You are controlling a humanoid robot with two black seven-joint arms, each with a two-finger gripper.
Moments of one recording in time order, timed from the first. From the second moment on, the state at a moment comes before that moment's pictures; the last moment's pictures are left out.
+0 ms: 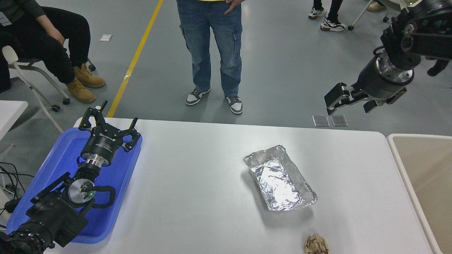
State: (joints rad) left arm -0.59 0.22 -0.90 -0.44 -0.08 -0.64 -0.34; right arm 2.02 -0.39 -1.12 1.06 -0.42 0.79 0.04
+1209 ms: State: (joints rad) left arm -0.59 0.22 -0.90 -0.44 -0.08 -0.64 -0.34; right arm 1.97 -0.35 -1.09 1.04 -0.41 0.79 0.04
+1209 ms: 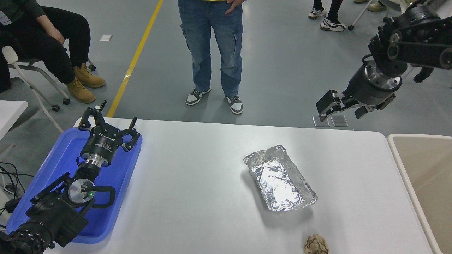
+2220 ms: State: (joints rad) left arm -0.59 0.22 -0.90 -0.44 -0.08 -0.64 -0.34; right arm 1.94 -0.36 -1.15 0.97 -0.33 0.79 0.04
